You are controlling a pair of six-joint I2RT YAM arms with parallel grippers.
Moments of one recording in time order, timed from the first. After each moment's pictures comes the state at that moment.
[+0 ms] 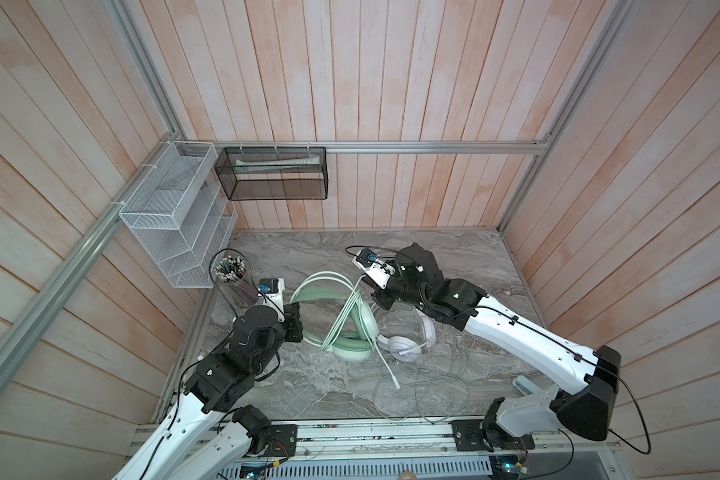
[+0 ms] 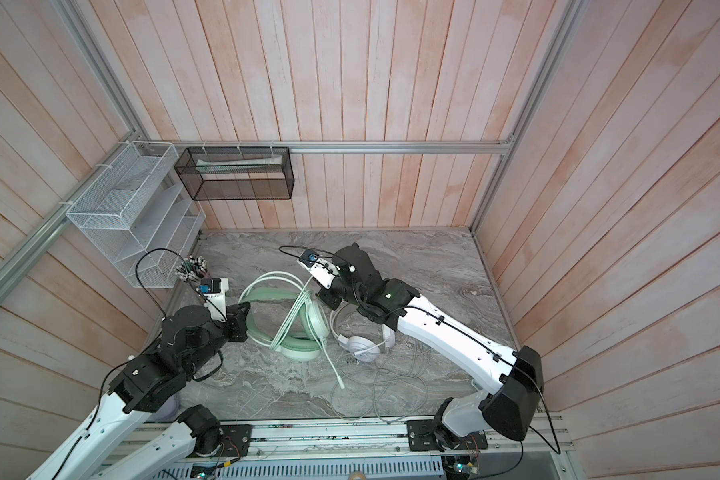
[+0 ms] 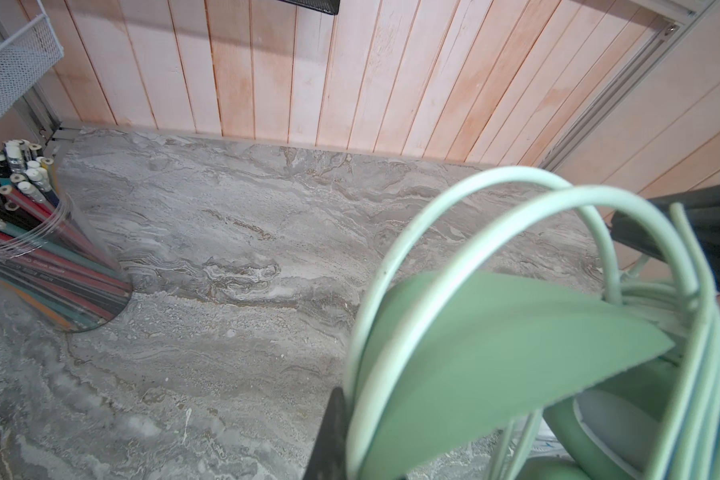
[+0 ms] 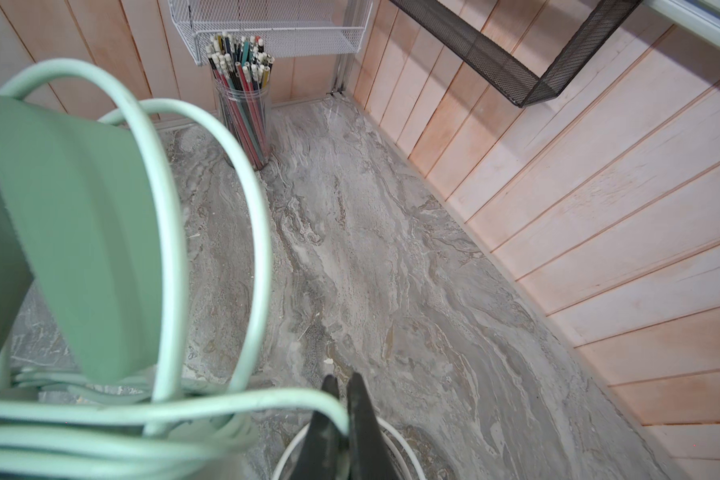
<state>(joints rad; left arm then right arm) -0.61 0.69 0.86 -0.62 -0.26 -0.40 0.88 1.41 1.36 -0.42 0.00 -0.25</state>
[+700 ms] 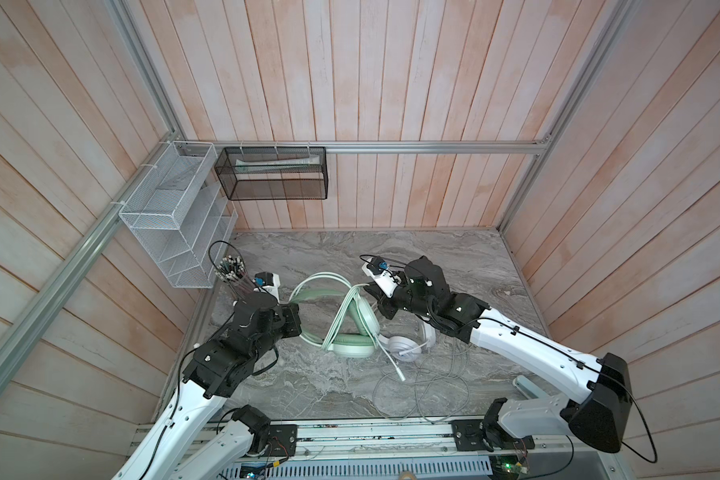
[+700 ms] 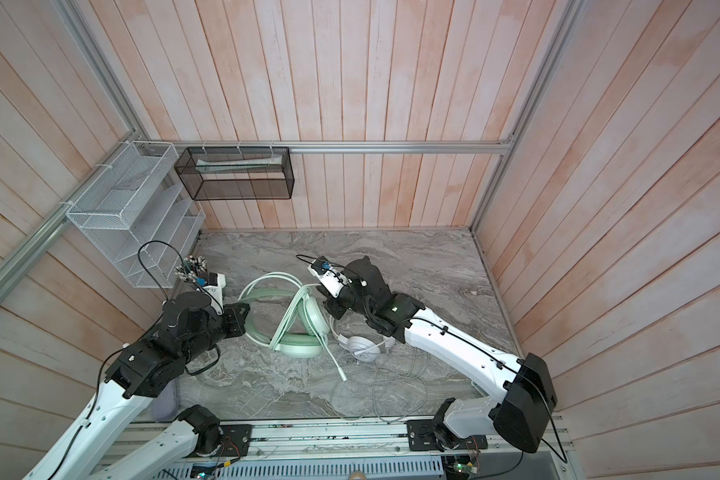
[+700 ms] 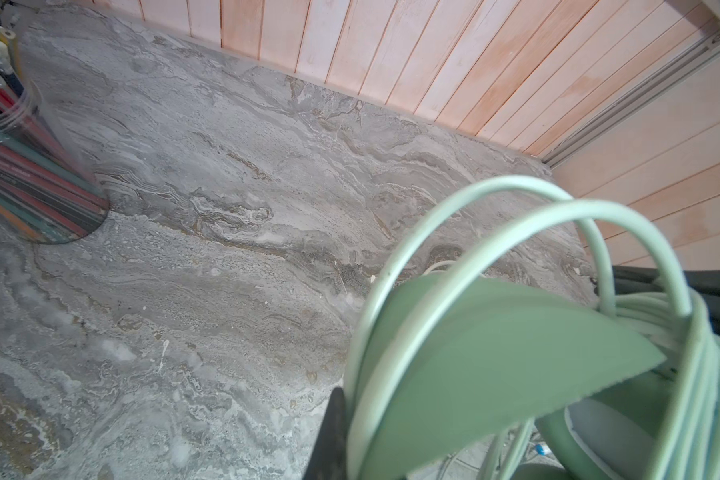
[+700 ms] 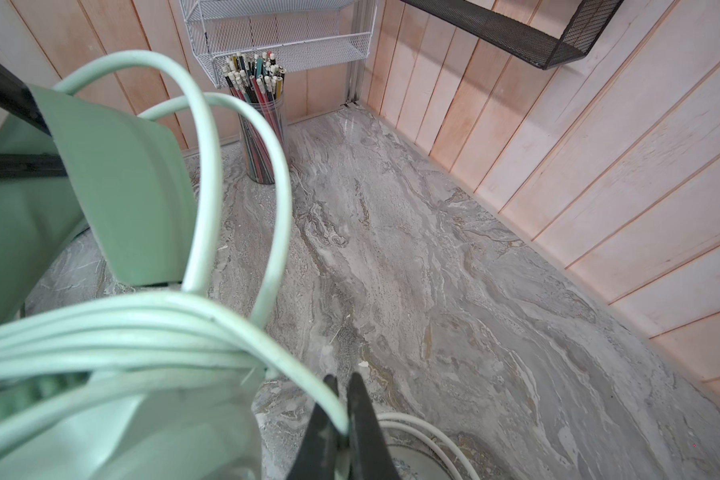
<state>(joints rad) -0.50 0.77 0.96 -0.77 -0.11 -0.56 0.86 1.33 1.14 -0.24 -0.08 -0.14</state>
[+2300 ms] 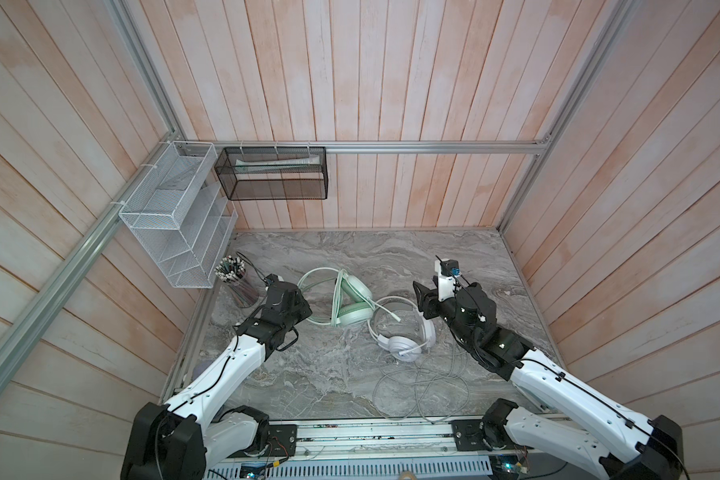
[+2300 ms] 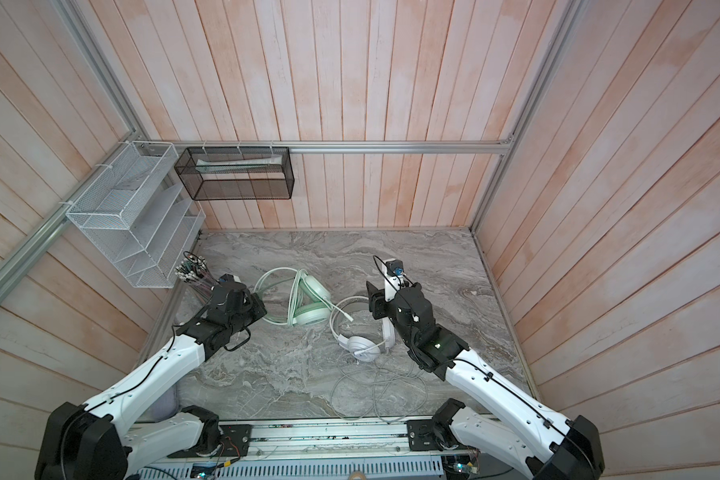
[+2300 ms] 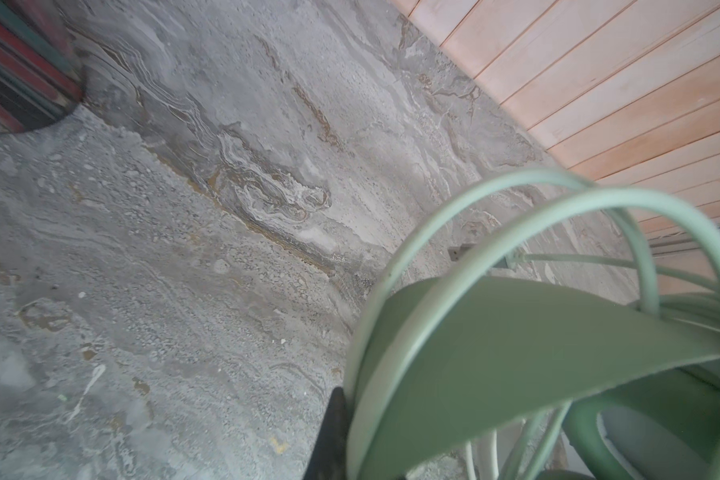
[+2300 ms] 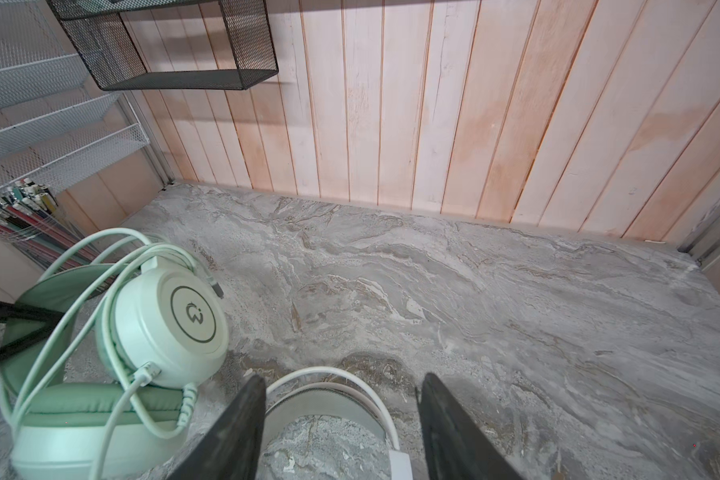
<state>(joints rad) -0.34 1.16 0.70 -0.25 -0.09 -0.79 0.72 0.94 0.73 -0.04 0.32 0.19</state>
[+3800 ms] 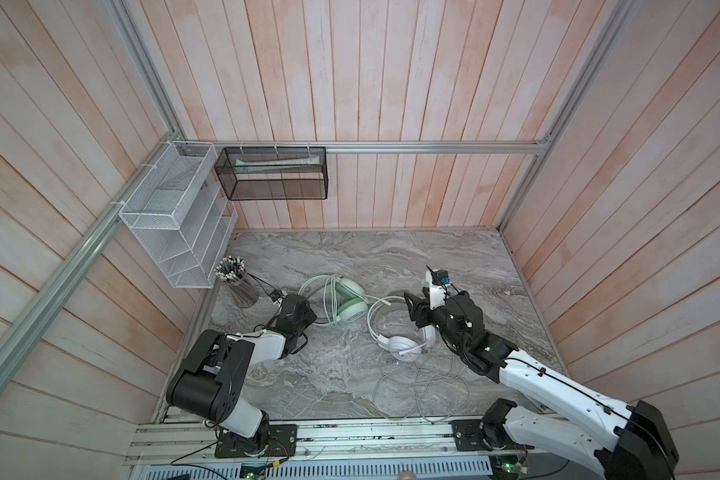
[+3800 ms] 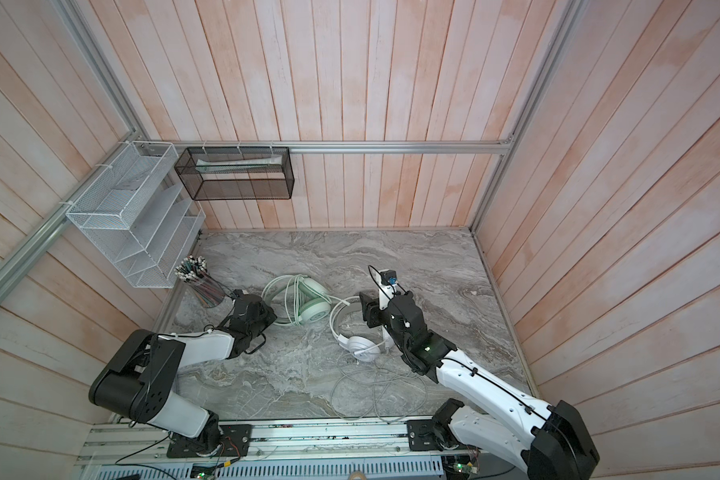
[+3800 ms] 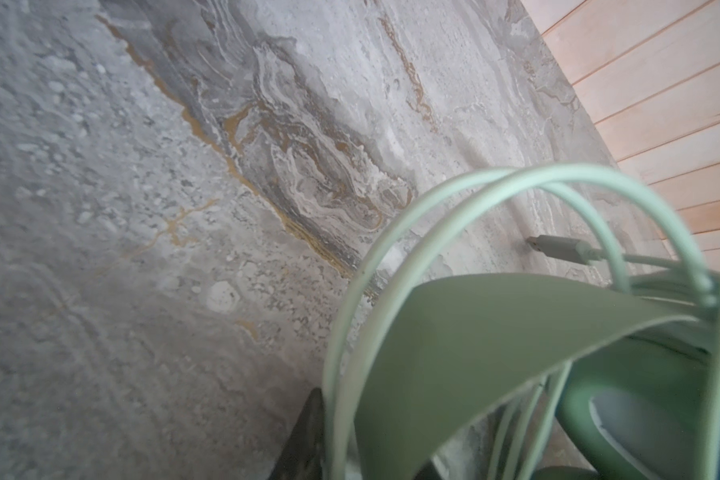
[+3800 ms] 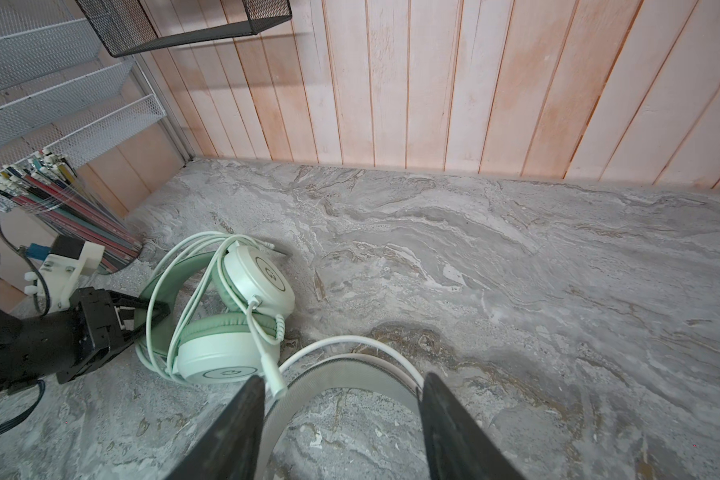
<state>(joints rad) -0.32 1.55 0.52 0.31 -0.15 -0.91 0.72 1.00 0.61 0.09 0.24 0.26</state>
